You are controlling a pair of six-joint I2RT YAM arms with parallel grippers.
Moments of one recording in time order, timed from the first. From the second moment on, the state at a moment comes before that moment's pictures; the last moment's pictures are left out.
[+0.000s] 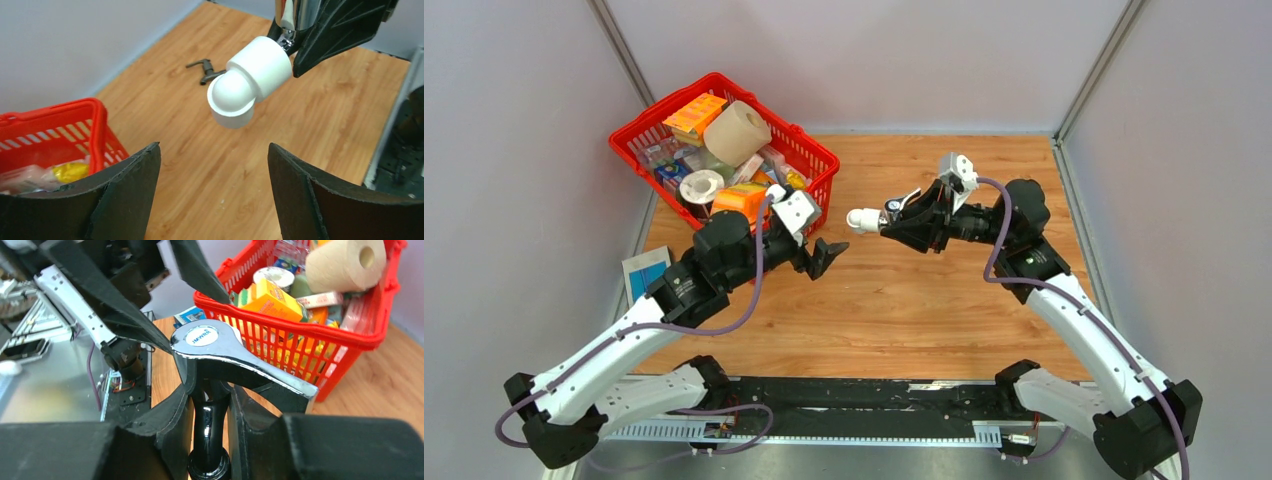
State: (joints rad) left arm -0.87 0.88 1.01 -0.22 0.05 0.13; right arm 0.46 1.03 0.95 0.18 -0.91 0.21
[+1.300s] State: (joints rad) left arm -1.08 0.87 0.72 0.17 -0.22 0.61; right arm 0.53 1.20 1.02 0.27 -1.11 0.36
